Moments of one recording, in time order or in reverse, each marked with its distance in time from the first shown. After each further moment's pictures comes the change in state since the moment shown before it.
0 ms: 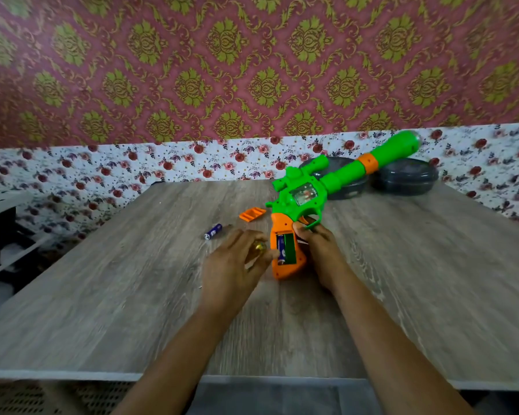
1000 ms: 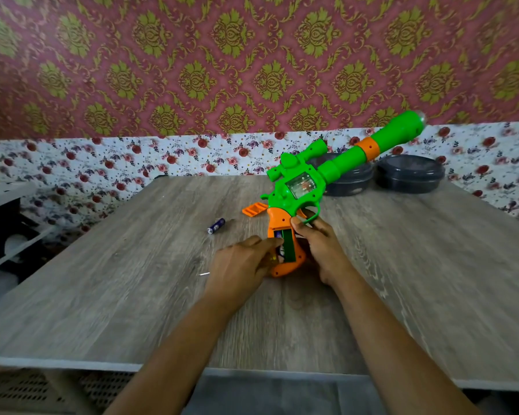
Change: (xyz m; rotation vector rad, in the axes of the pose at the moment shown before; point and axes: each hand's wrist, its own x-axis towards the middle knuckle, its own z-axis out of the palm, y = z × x) left_hand 0.004 -0.009 0.005 0.307 -0.300 0.166; right_hand -0.009 -0.008 0.006 -0.115 -0.038 -0.038
